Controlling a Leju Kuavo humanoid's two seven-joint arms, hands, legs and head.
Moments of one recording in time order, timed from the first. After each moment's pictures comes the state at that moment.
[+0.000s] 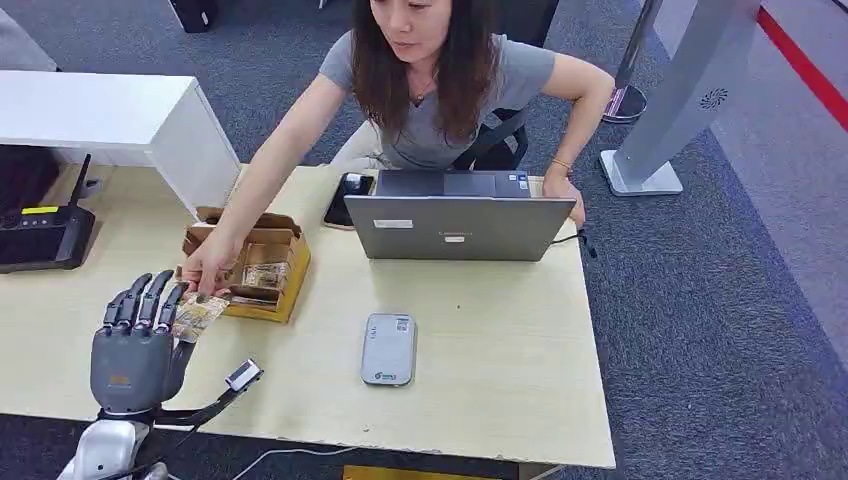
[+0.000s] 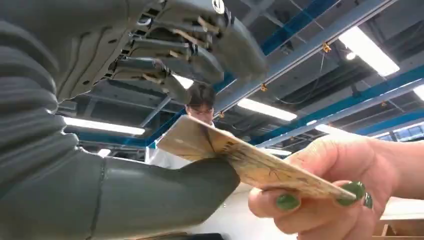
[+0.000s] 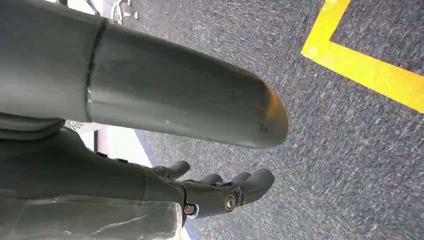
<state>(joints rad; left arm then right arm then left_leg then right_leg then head) 0.08 0.33 -0.18 -1.57 -1.53 0.62 0.18 -0.06 0.12 -0.89 -0.22 1.57 -0.24 0.17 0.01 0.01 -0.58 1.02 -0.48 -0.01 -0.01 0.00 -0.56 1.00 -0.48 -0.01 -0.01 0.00</state>
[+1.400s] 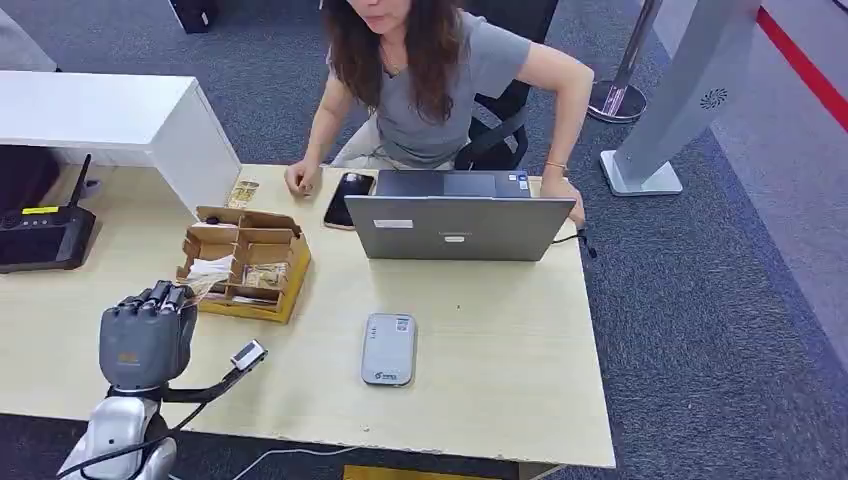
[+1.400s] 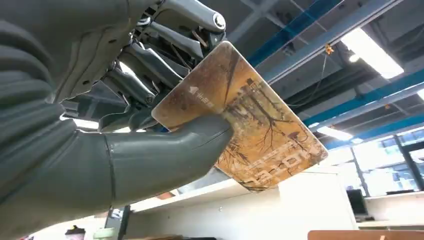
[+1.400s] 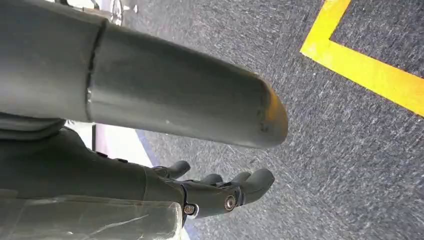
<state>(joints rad) -0.04 0.29 -0.17 -1.47 -1.53 0.62 0.15 -0.06 0.12 -0.85 -0.22 1.57 -0.23 0.16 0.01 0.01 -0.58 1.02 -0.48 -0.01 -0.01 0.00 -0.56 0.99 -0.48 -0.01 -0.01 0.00</state>
